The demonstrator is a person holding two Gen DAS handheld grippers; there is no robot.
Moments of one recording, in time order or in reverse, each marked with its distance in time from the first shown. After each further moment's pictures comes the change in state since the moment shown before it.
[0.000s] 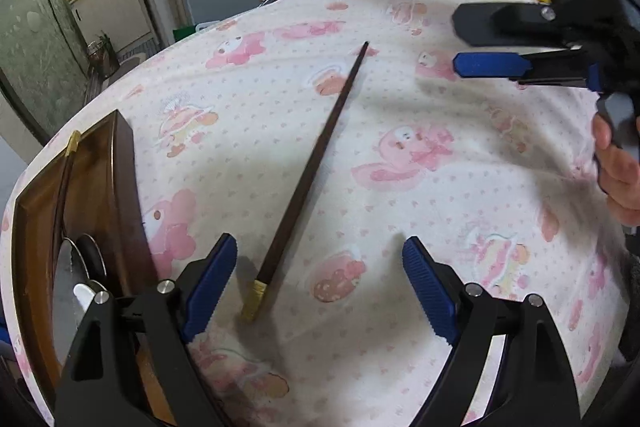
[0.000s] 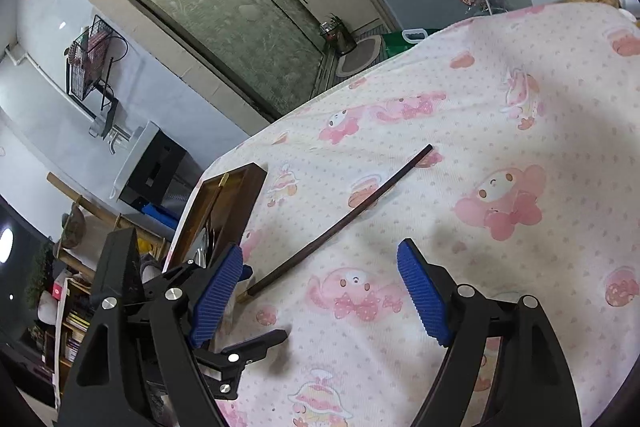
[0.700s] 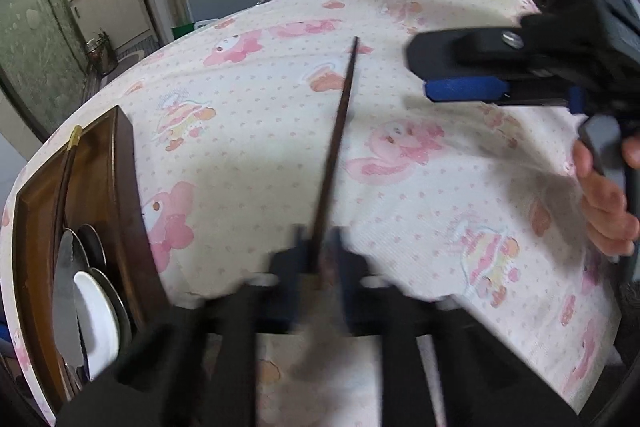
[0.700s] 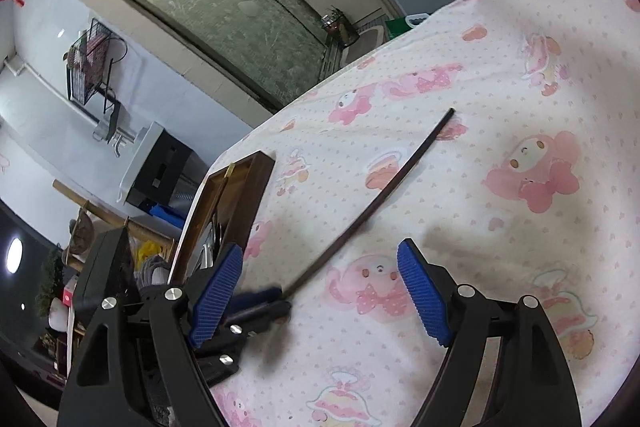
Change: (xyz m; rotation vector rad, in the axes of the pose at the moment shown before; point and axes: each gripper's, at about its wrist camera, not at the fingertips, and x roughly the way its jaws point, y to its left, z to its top) left arm -0.011 -0.006 -0.003 -0.001 0.000 -0.023; right arm 0.019 0.005 -0.010 0.050 0.014 0.033
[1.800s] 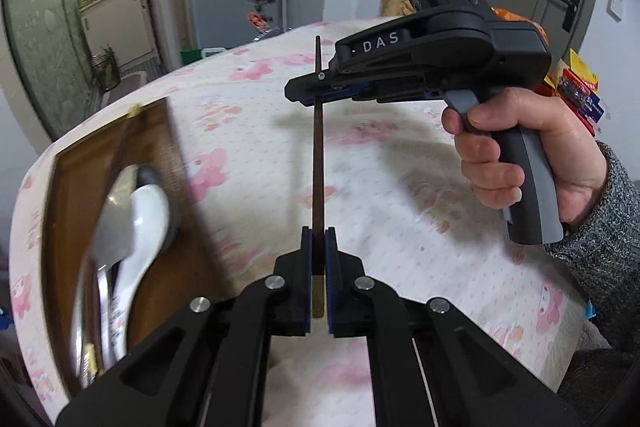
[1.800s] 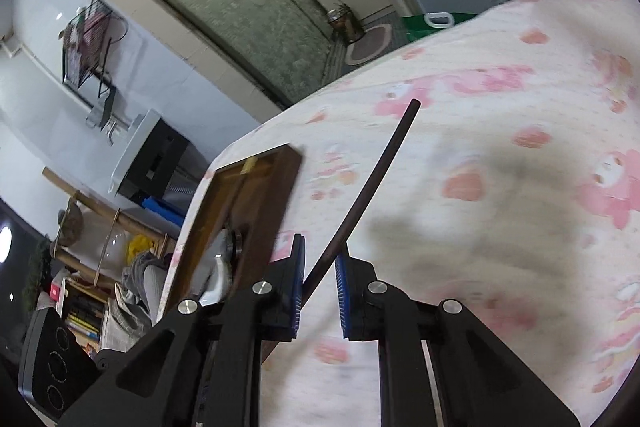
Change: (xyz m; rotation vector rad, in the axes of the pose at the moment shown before) left arm -0.080 0.009 -0.059 -0.044 -0.154 -0.043; right arm 0.054 0.060 0.001 -0.062 0.020 -0.028
